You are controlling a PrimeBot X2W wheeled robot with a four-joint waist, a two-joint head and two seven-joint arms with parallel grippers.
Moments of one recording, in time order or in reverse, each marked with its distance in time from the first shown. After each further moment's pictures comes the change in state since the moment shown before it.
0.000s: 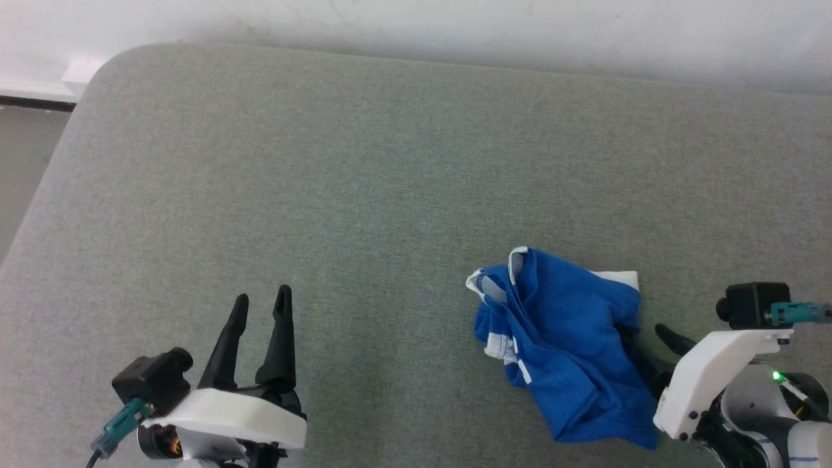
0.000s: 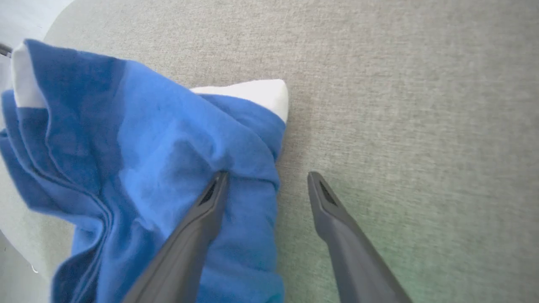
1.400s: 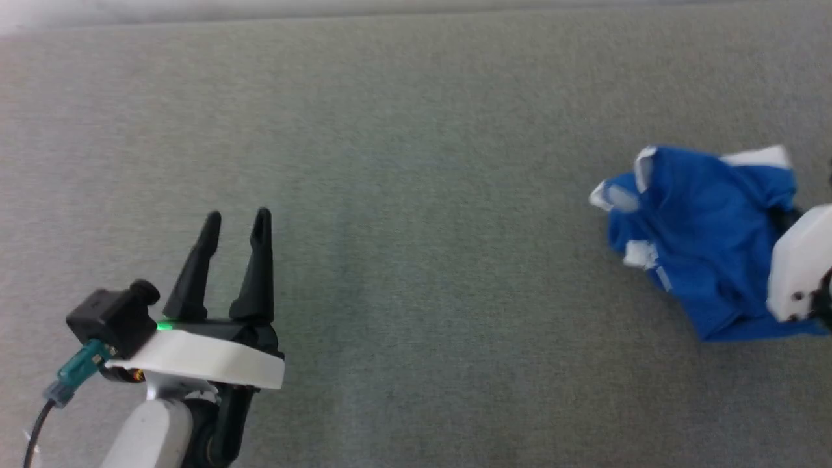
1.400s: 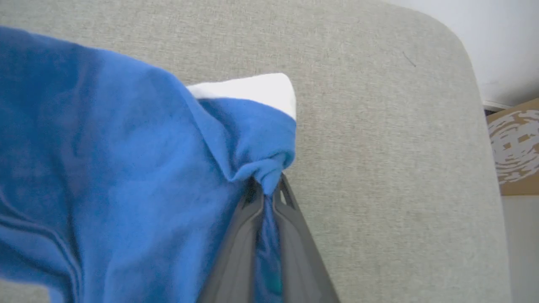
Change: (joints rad) left arm -0.138 0.079 0.007 -0.090 0.038 0.000 0.030; right arm -0.301 -0.232 -0.052 0.043 -0.233 0.000 0.108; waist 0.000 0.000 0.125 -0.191
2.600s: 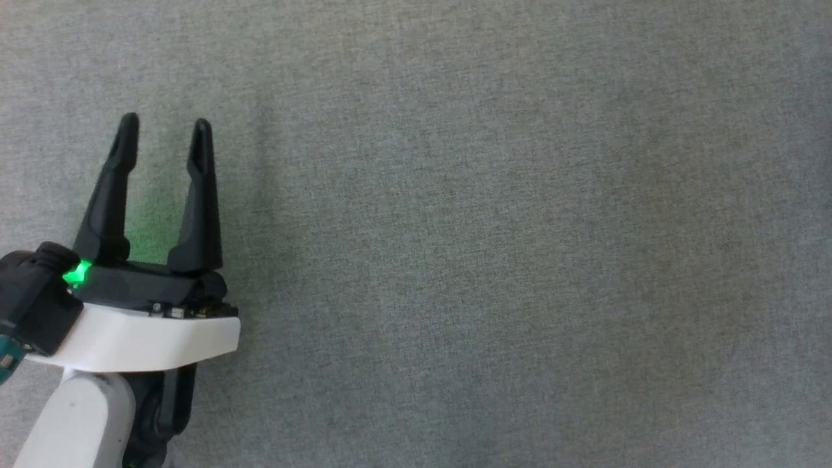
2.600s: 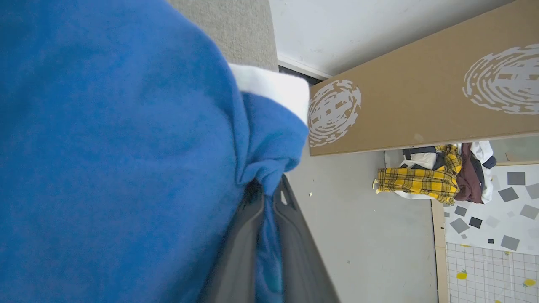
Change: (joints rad) left arm -0.088 0.126 0.044 -0.242 0.155 0.062 0.013; right arm -0.170 -0.320 -0.137 0.208 -0.173 0.000 -0.239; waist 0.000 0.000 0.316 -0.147
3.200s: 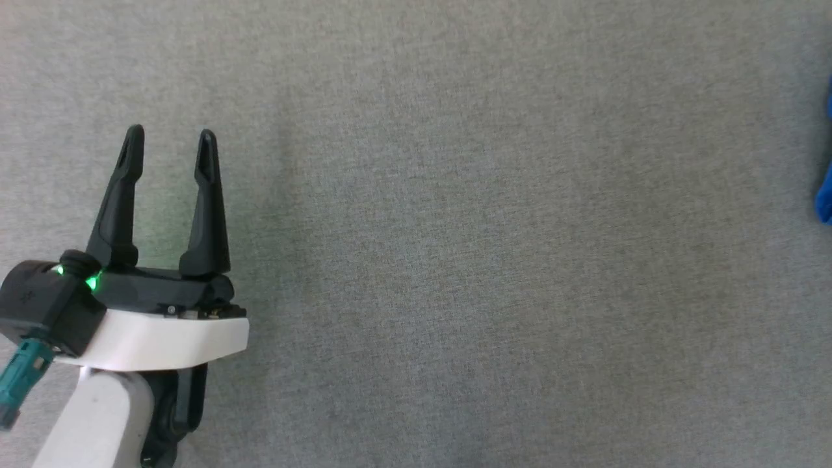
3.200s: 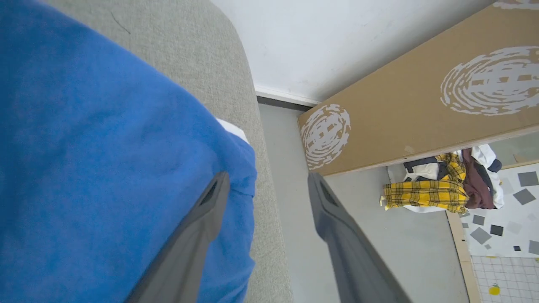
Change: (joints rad) left arm 0.001 -0.009 -0.023 0.067 0.045 0.018 -0.053; right arm -0.029 0.025 -0.013 0.105 0.009 0.001 -0.153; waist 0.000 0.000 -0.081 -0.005
